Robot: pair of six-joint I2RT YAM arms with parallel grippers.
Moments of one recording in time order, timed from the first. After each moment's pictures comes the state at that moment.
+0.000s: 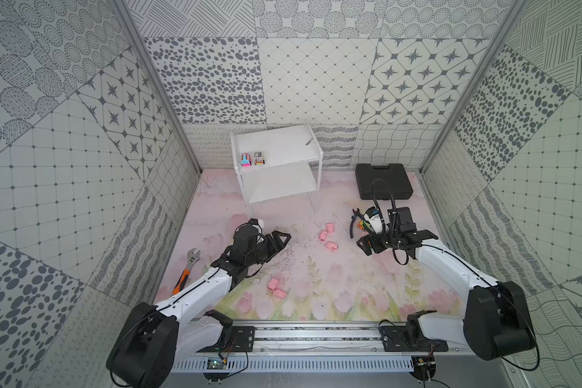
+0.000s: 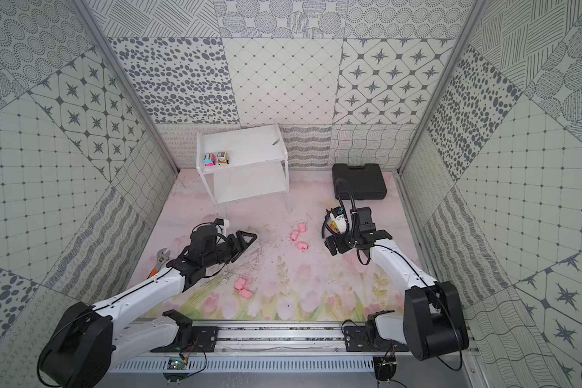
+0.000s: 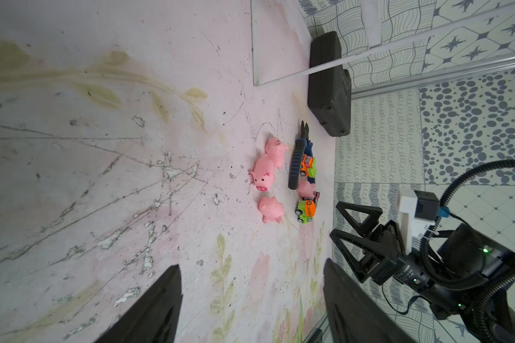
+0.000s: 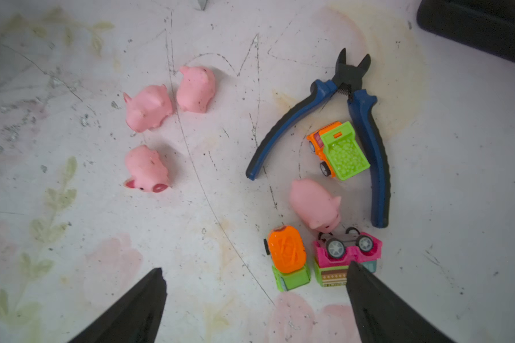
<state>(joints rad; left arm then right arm) -0.44 1.12 0.46 0.14 0.35 -1.03 0.20 1.31 0.77 -0.44 -0.24 -0.29</state>
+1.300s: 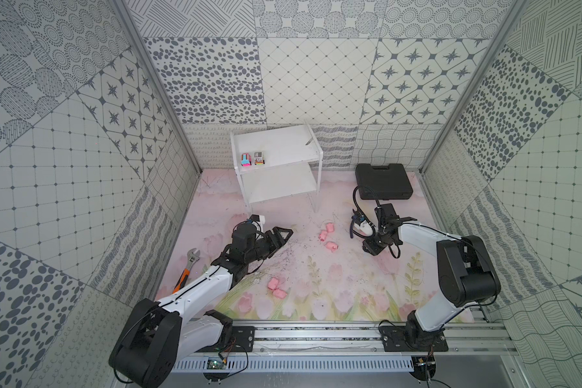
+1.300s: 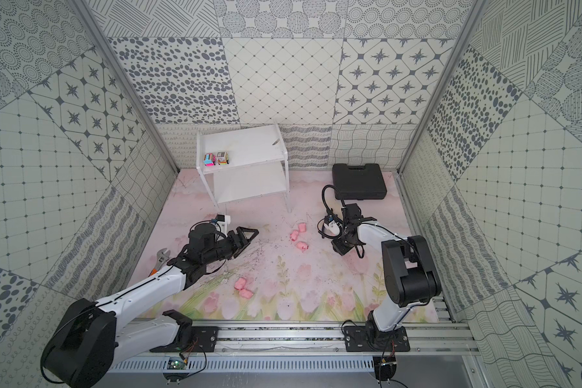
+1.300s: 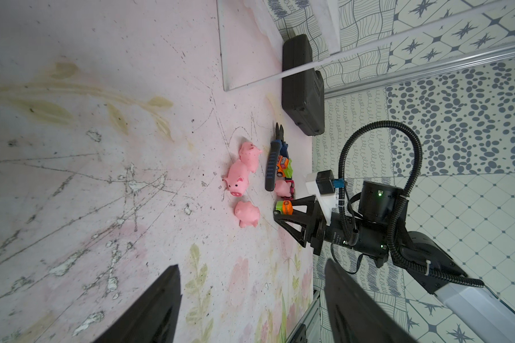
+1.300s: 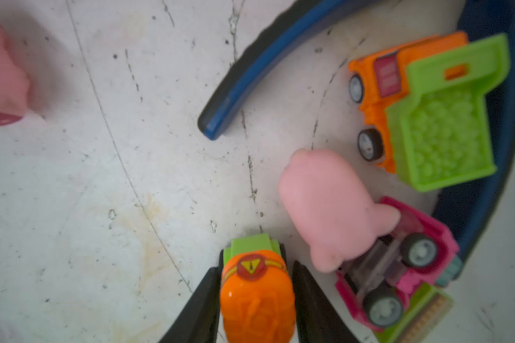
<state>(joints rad) -0.42 1.13 0.46 0.22 0.41 -1.04 0.20 1.65 0.91 -0.54 -0.14 -0.49</state>
